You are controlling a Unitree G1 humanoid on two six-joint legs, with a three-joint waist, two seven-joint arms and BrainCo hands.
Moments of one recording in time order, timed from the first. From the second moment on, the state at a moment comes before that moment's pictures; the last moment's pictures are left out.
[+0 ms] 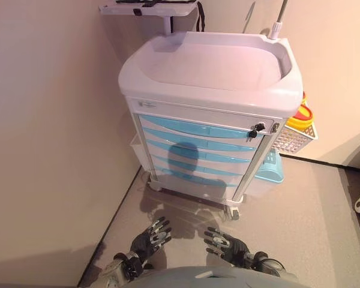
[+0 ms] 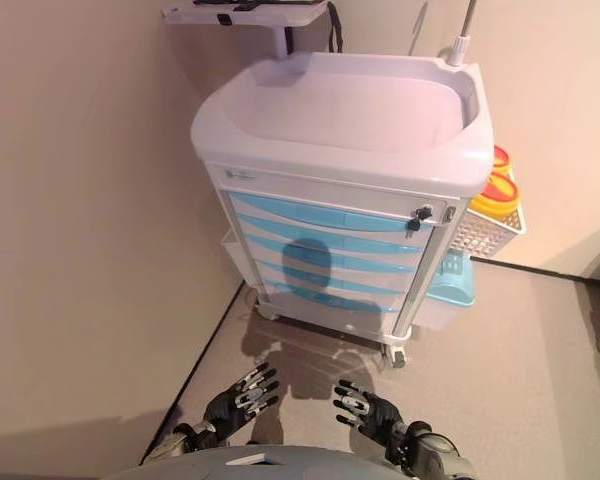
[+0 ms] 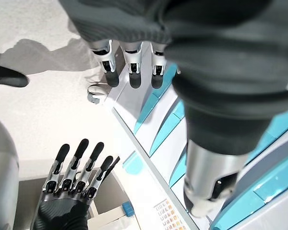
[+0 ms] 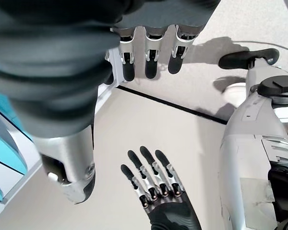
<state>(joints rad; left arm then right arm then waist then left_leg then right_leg) 0.18 0.24 -0.32 0.73 -0.77 -0.04 -0.56 0.12 -0.28 0.33 0.79 0.63 0.09 0.57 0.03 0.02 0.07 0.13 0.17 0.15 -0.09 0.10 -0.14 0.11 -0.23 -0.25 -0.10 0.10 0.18</state>
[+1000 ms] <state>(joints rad) 0.20 0.22 -0.28 0.74 -0.83 -0.08 -0.55 0.12 -0.26 0.33 0.79 0.63 0.09 0.57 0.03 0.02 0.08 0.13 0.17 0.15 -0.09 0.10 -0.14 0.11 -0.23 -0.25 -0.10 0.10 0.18</state>
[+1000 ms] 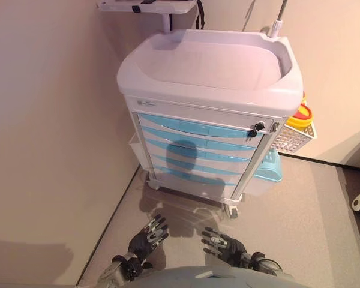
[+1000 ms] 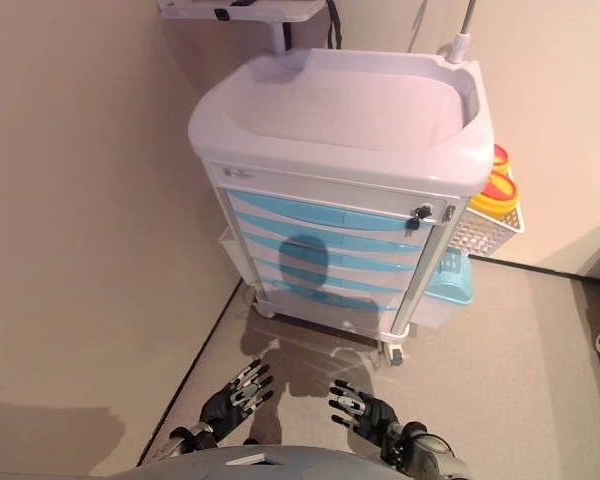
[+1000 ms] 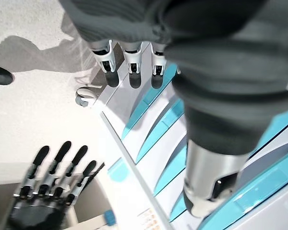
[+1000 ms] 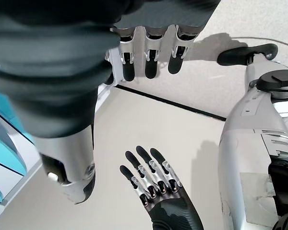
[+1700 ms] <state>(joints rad) -0.01 0.20 -0.24 0.85 -1.23 0.12 -0.64 0.04 -0.24 0.28 0.82 0.69 0.00 0.50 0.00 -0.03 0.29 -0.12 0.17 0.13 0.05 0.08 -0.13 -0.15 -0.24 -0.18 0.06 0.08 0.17</state>
